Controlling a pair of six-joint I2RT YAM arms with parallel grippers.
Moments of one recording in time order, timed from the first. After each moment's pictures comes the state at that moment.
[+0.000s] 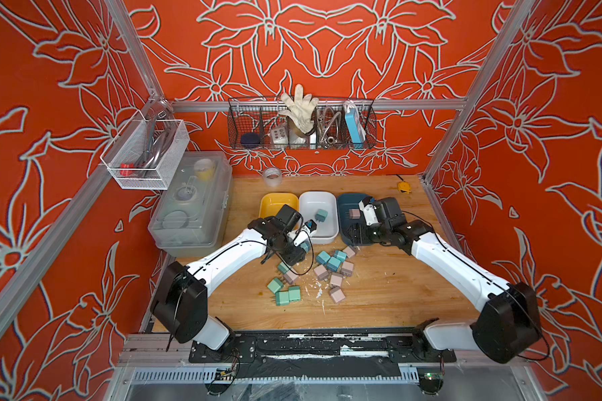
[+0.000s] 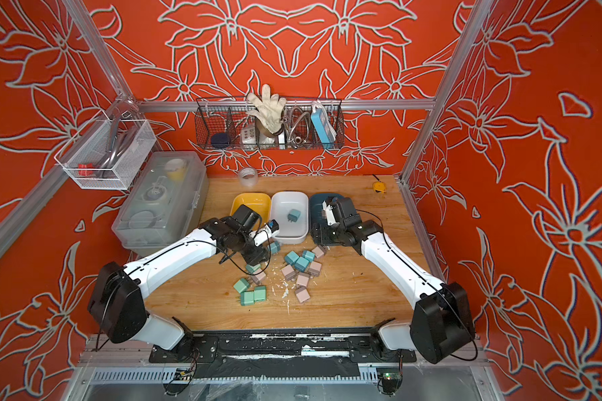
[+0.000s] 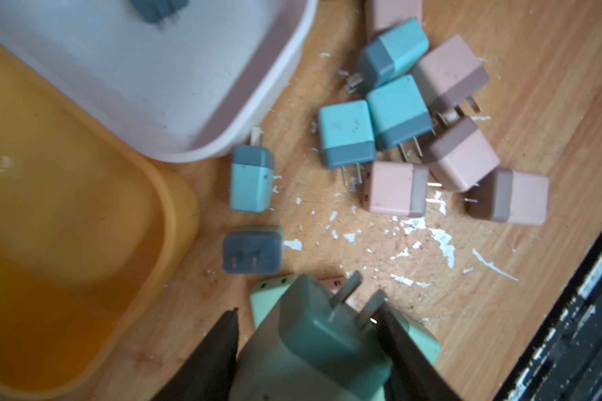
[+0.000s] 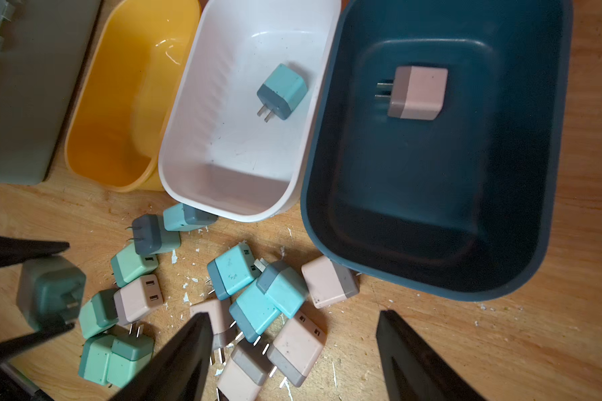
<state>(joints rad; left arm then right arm) -0.54 1.51 1.18 -0.78 0.15 0.29 0.46 1.34 1.05 -0.58 -0.14 0.29</state>
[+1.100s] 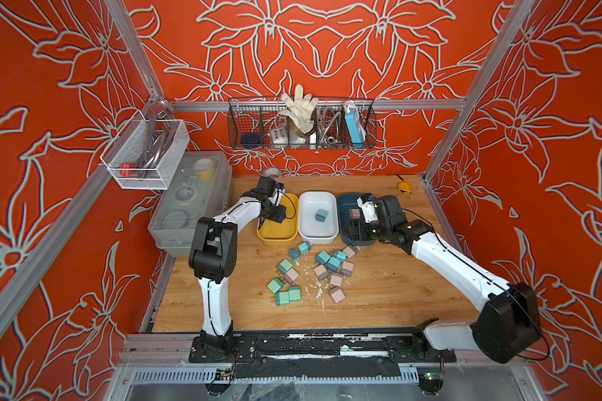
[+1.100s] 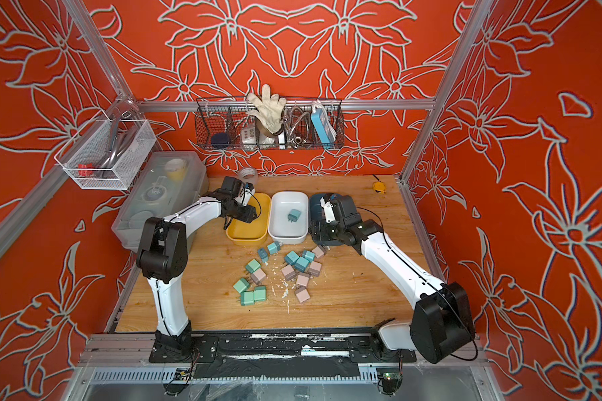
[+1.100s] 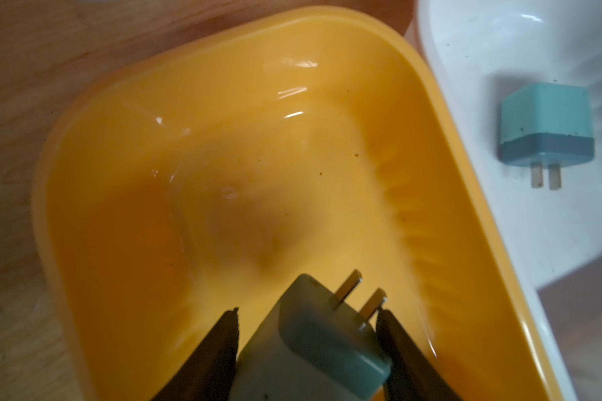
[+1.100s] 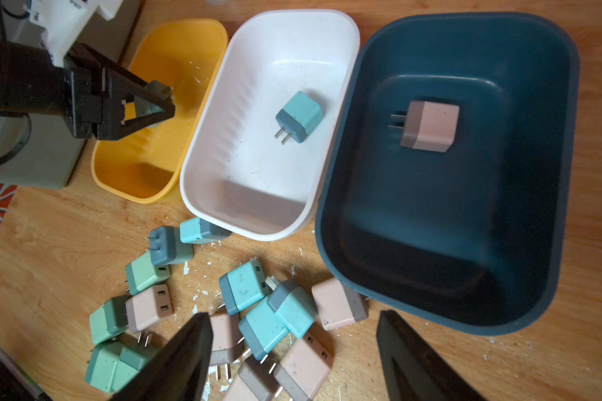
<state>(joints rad) -0.18 2.03 1.55 -0.53 0.13 0.10 0.46 1.35 1.06 -0.52 -0.16 0.26</state>
